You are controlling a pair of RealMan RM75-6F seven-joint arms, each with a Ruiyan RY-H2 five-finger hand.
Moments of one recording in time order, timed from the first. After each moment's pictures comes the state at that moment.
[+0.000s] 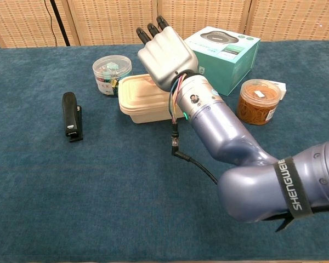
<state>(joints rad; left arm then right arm) -0.02 -0.91 0.00 -1.67 1.50 1.47 -0.43 1.04 -2.26 0.39 -0.67 -1.30 1.20 -1.03</state>
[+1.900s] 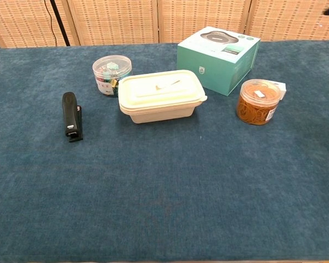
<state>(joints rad) -0.20 -0.93 -0.04 -1.76 1.66 1.37 -0.12 0.43 -1.29 0.09 -1.54 -1.38 1.38 -0.28</state>
